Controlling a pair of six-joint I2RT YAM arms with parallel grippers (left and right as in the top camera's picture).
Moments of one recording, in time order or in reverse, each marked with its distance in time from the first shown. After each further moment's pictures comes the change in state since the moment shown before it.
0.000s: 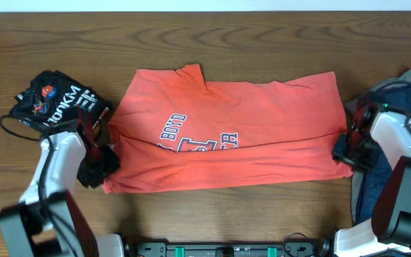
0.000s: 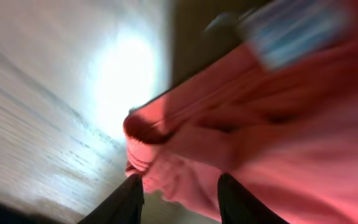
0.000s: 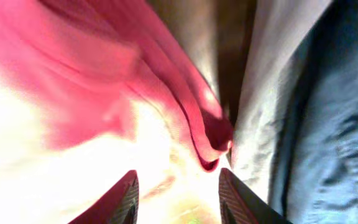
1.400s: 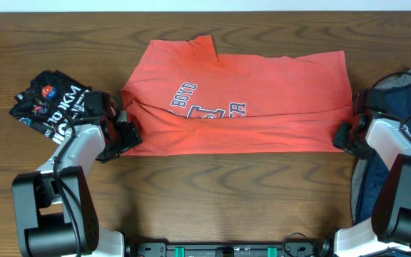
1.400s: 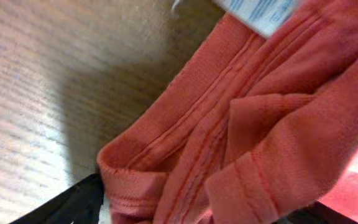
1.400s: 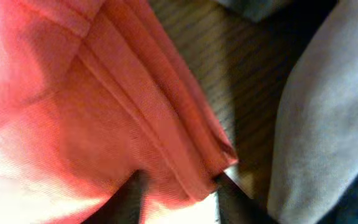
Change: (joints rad) left arm -0.145 0.159 -0.044 0.456 0.049 0.101; right arm 0.000 0.009 -0.134 0.428 0.056 -0.015
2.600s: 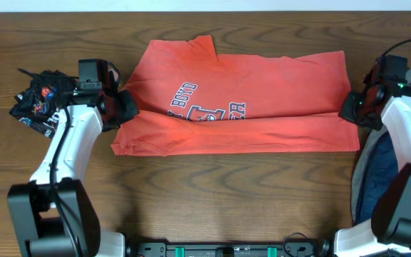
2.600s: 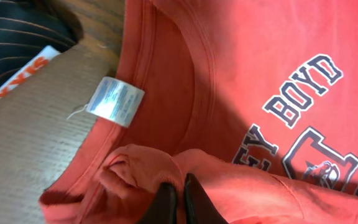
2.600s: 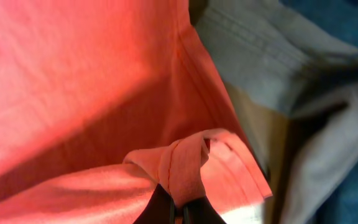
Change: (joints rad) left arm -0.058 -0.010 0.283 -0.124 0.111 0.005; right arm 0.005 -0.005 0.317 -0.195 -0.174 -0.080
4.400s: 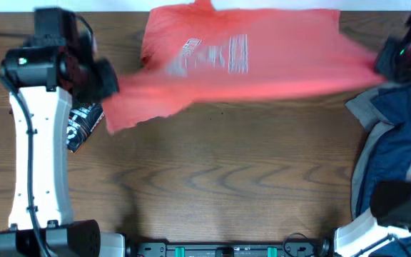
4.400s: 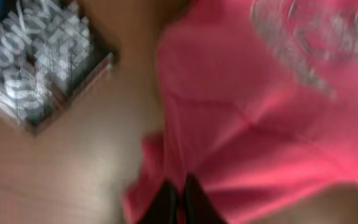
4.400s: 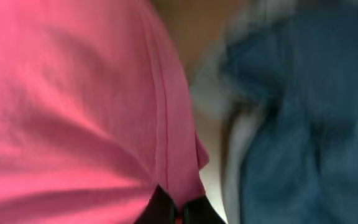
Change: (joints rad) left arm -0.002 -0.045 0.639 -0.768 -0.057 0.091; right arm 0.021 0.119 0.855 -0.766 0.081 -0.009
